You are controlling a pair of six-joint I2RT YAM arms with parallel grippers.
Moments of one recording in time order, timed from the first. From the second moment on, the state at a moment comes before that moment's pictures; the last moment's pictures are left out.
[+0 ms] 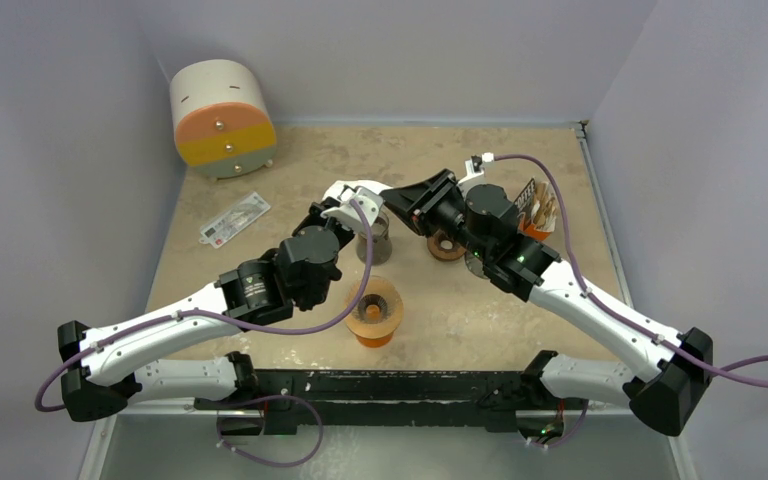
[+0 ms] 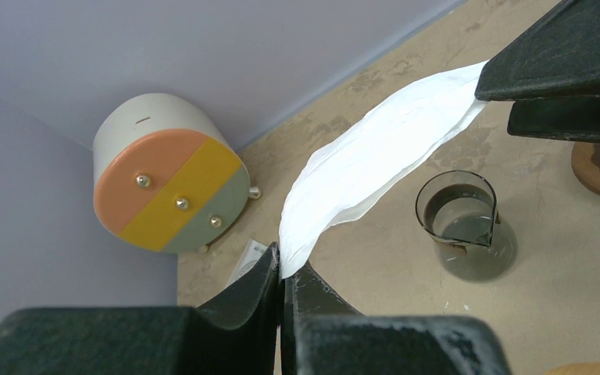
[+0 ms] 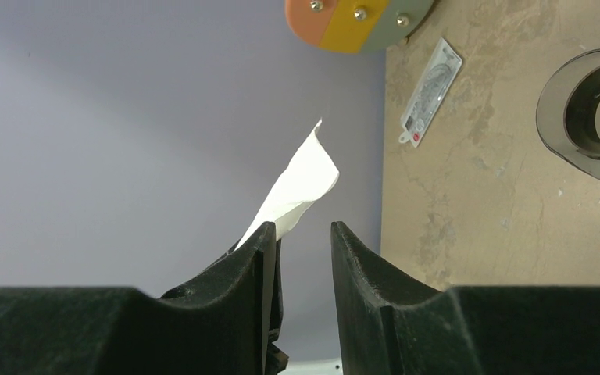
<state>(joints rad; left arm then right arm) -1.15 1.05 1.09 -0.27 -1.00 0.35 0.79 1.14 1.02 -0.03 0.05 1.37</state>
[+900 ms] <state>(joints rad) -1.15 1.05 1.09 -0.27 -1.00 0.35 0.79 1.11 1.02 -0.03 0.06 1.37</state>
